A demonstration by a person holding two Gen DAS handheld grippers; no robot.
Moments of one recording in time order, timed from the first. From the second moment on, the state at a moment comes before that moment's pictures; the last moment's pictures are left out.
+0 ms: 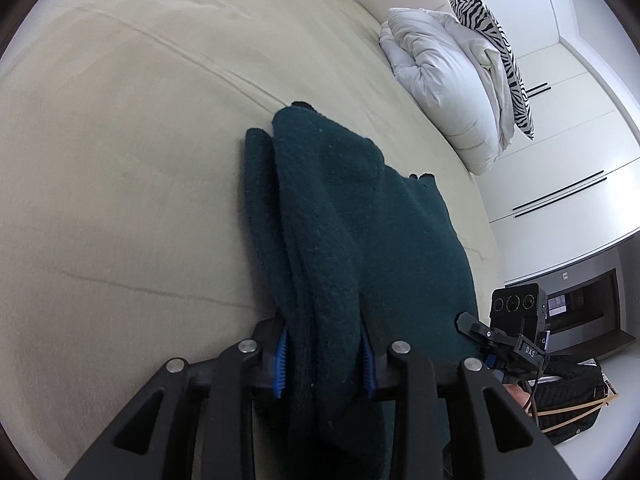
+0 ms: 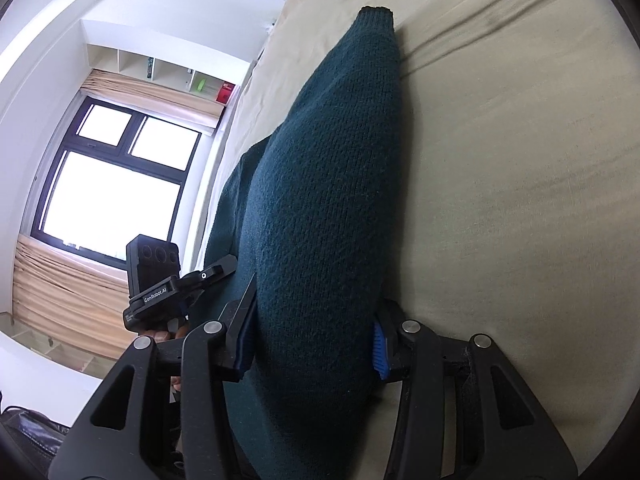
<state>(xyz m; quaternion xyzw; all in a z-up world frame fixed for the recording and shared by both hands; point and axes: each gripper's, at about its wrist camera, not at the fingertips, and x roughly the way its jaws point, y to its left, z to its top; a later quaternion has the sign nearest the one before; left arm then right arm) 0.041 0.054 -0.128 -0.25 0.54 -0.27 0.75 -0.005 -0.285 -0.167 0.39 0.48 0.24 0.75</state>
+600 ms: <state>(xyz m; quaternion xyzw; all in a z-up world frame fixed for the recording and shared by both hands) -0.033 0.049 0.001 -0.05 0.32 -0.18 0.93 -0.055 -0.317 -0.047 0.17 0.38 0.04 0.91</state>
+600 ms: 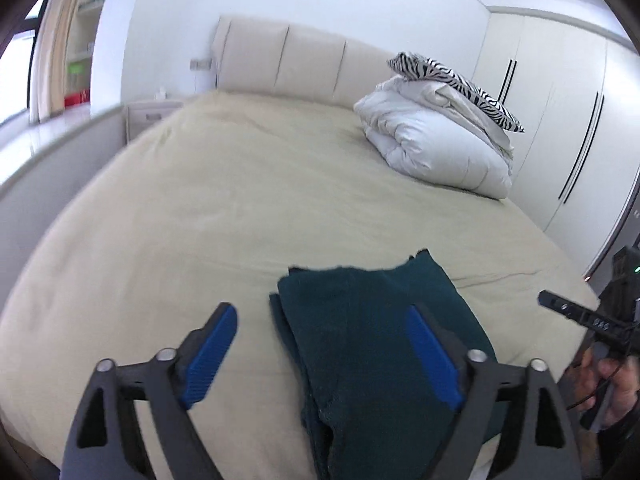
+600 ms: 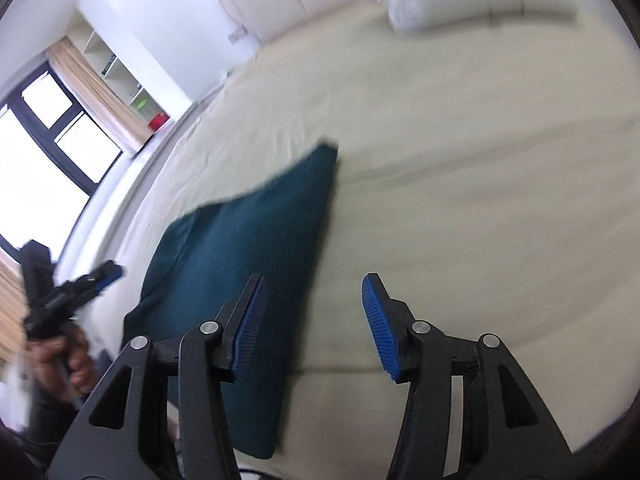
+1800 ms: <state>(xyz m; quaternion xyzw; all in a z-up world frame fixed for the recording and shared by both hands) -0.042 0.034 -0.054 0.01 0.44 -0.04 0.90 -0.043 -0.235 -0.068 0.05 0.43 -0.07 0.90</state>
